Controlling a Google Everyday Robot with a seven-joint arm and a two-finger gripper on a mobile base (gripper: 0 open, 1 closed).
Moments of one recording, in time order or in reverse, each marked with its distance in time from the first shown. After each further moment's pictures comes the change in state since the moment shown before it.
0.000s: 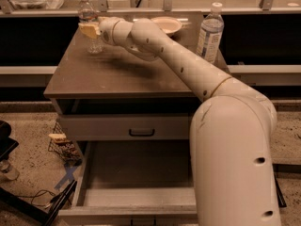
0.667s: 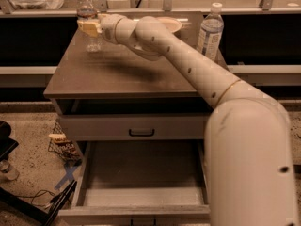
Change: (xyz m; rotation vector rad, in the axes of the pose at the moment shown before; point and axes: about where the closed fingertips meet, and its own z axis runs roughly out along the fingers) arm -0.019 0.012 -0.020 -0.031 -0.034 -0.002
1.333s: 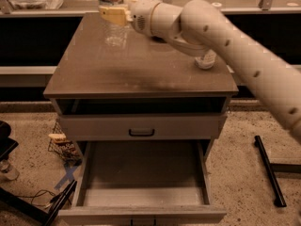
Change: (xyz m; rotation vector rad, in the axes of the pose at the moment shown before) arm -0.081 0.027 -0.137 -0.027 -0.032 -0.007
